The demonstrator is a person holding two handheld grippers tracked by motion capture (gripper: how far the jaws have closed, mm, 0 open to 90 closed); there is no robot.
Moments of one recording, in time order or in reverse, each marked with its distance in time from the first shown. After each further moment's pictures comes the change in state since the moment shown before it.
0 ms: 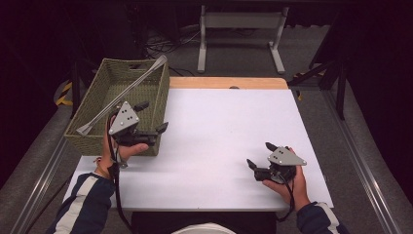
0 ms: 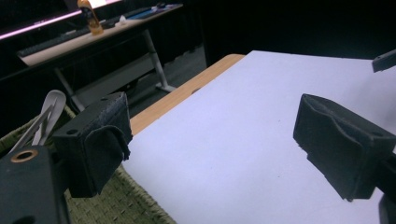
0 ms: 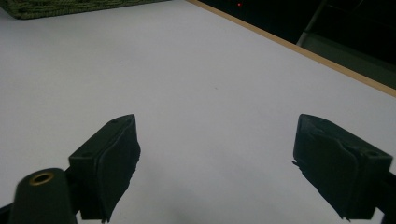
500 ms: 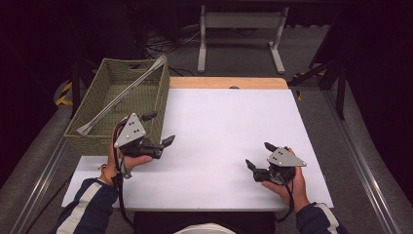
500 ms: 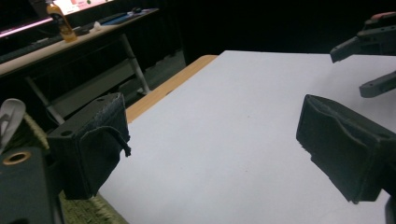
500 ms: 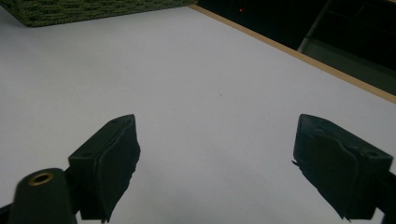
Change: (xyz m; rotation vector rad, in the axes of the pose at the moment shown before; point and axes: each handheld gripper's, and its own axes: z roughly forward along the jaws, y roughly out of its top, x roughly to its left) left arm -0.027 -0.009 0.001 -0.011 -0.094 0.034; right arm 0.005 0.004 -0.003 -0.019 0.007 -0.006
